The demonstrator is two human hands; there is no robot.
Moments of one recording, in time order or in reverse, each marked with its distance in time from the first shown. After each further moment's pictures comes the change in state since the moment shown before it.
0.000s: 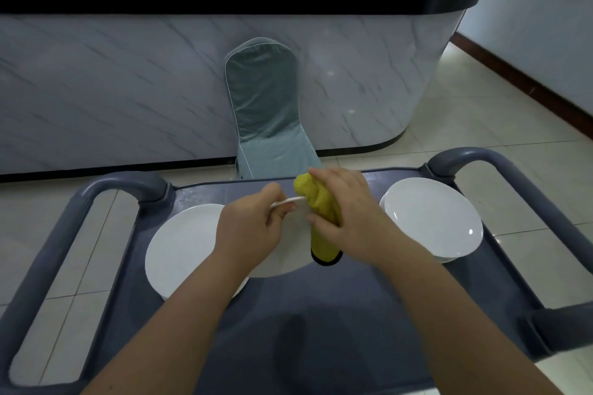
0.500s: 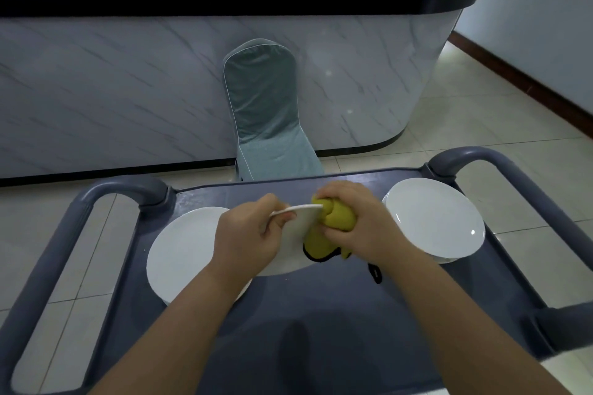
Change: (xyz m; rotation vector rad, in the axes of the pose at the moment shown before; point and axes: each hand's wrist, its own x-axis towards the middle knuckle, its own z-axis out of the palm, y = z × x) left_hand -0.008 -0.007 -0.002 -0.137 0.077 0.014; right_hand -0.007 0.014 0.001 0.167 0.042 0.021
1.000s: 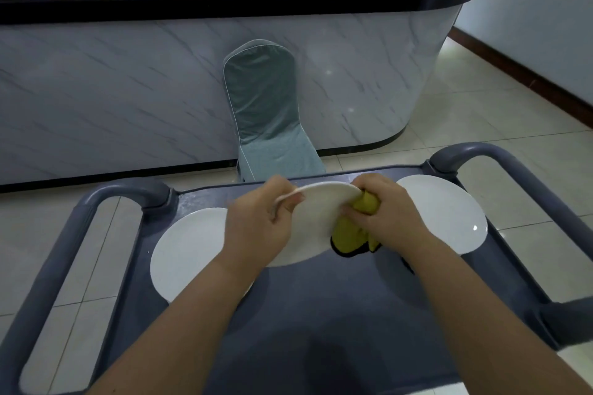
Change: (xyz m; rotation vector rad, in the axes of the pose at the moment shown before) left_hand 0.020 0.021 0.002 -0.059 0.027 -0.026; right_hand -0.002 0.019 -0.022 -0.076 0.094 0.174
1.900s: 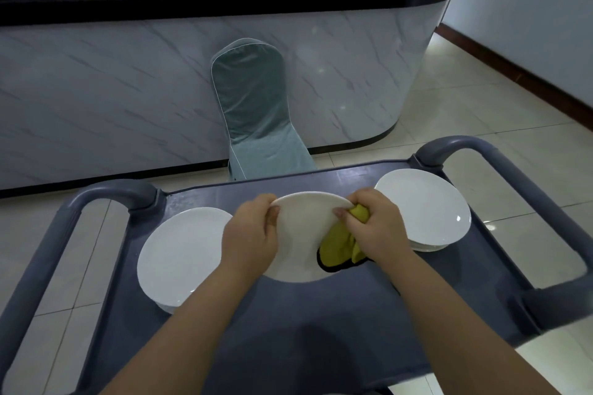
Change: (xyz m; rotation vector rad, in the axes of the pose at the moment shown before) left_hand -0.034 -0.015 0.027 0.077 -0.140 -0.174; right_hand -0.028 0.021 0.021 0.020 0.167 0.125
